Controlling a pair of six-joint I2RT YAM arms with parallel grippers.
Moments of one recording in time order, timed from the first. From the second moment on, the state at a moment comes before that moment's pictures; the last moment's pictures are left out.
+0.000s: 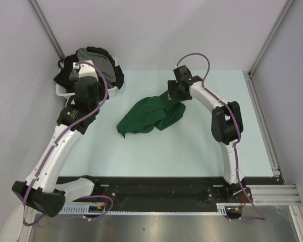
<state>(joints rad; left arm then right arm) -0.37 1.14 1.32 -0.53 -0.59 -0.16 0.42 2.18 1.93 -0.67 0.09 0.31</state>
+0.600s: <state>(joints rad) -0.38 1.08 1.32 -0.58 -0.60 -0.15 0.36 2.29 1.98 -0.64 0.09 0.32</state>
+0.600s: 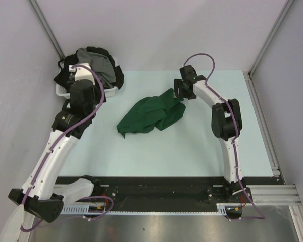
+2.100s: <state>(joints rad) -0.43 1.09 1.32 -0.62 -0.62 -0.14 0.36 2.39 2.00 -0.57 0.03 0.35</state>
